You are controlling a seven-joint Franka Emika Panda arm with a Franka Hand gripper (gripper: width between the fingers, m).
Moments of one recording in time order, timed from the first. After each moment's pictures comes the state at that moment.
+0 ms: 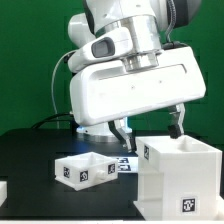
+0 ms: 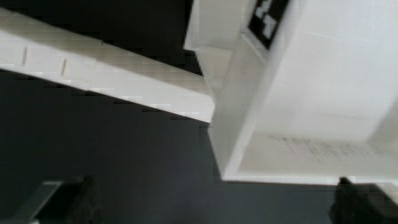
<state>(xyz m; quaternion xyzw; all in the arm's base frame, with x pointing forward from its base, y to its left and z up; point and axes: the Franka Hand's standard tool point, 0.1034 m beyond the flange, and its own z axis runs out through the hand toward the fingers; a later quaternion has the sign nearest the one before) 0.641 0.026 0.132 -0.97 -0.18 -0.12 0.10</state>
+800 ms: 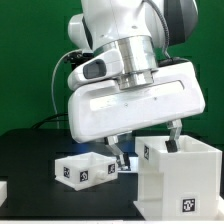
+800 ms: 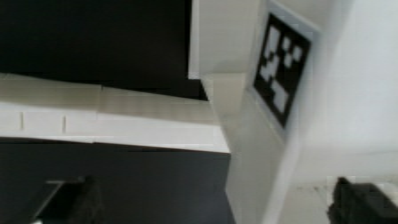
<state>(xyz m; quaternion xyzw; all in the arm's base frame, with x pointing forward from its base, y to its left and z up) 0.632 0.023 0.107 -0.98 -0.12 -0.13 0.10</state>
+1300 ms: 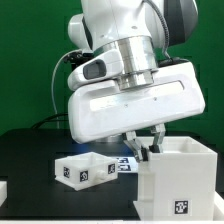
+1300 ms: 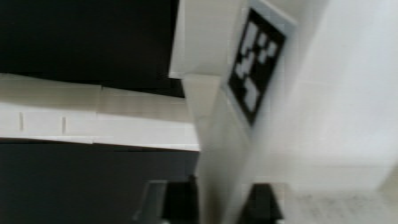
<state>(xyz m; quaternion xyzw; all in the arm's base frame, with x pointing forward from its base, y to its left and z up) 0.632 0.023 0.107 -0.98 -0.12 -0.13 0.10</state>
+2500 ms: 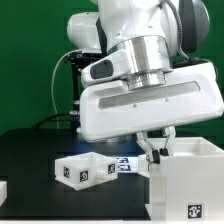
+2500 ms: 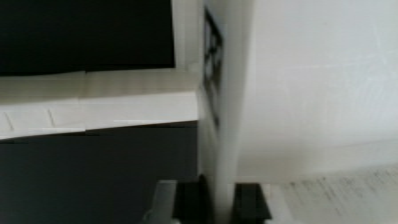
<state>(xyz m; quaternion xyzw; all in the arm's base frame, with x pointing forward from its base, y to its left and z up) 0.647 0.036 0.108 -0.98 0.00 -0.16 0.09</state>
